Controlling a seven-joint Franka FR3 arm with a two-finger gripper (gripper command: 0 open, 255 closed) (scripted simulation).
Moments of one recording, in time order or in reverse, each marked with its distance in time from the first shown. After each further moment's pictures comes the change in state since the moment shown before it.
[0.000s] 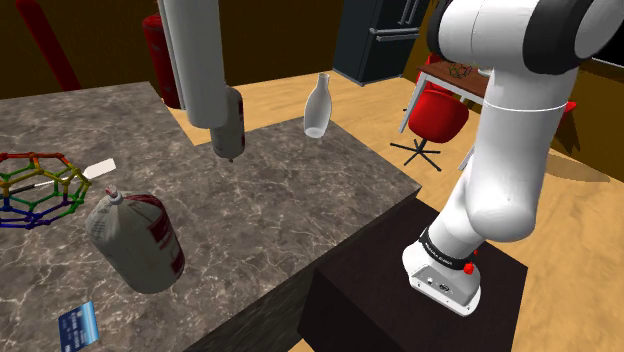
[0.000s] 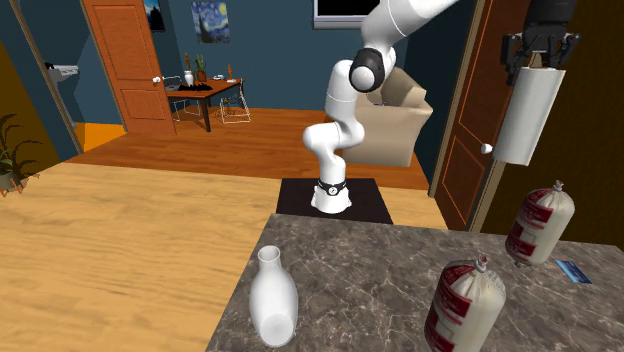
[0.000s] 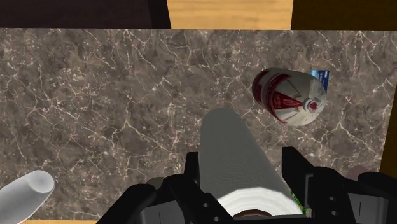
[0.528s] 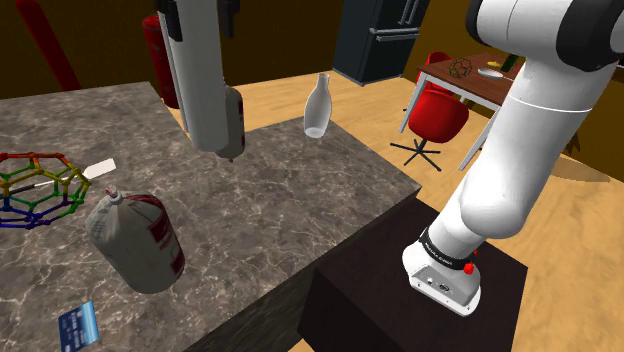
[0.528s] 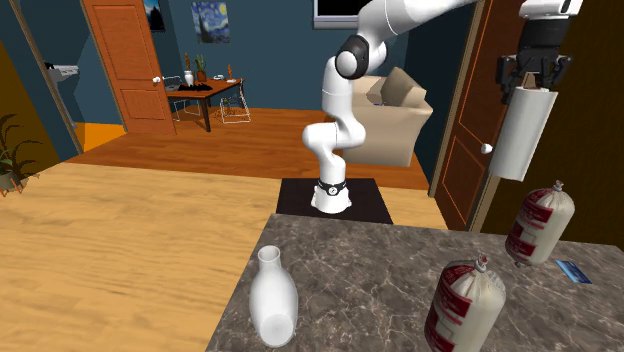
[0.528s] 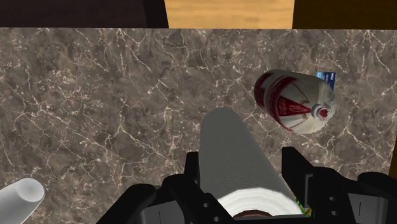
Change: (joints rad) arm -0.176 -0.170 0.007 -0.351 0.156 0.215 -0.038
